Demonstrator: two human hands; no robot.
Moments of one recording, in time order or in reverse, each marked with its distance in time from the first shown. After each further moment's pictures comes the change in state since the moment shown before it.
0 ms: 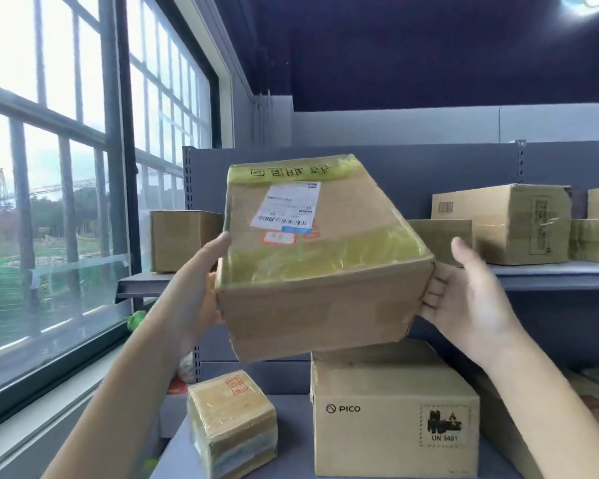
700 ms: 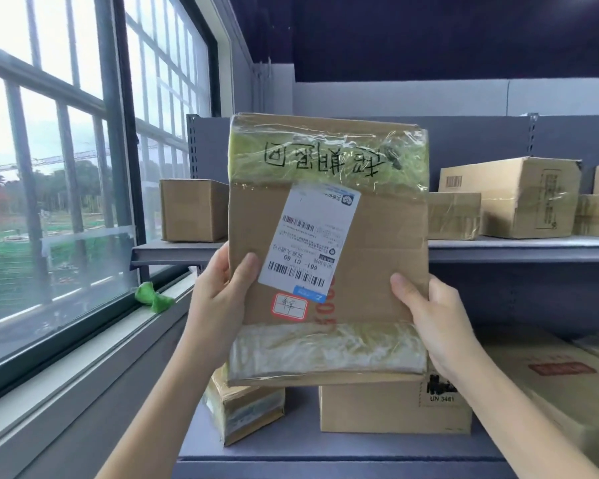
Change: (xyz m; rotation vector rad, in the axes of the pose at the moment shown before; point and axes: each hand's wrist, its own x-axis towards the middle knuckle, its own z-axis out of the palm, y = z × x) left_hand -0.046 -0.033 0.004 0.109 0.049 0.316; right_hand -0.030 0.064 0.024 -0.492 0.204 -0.171
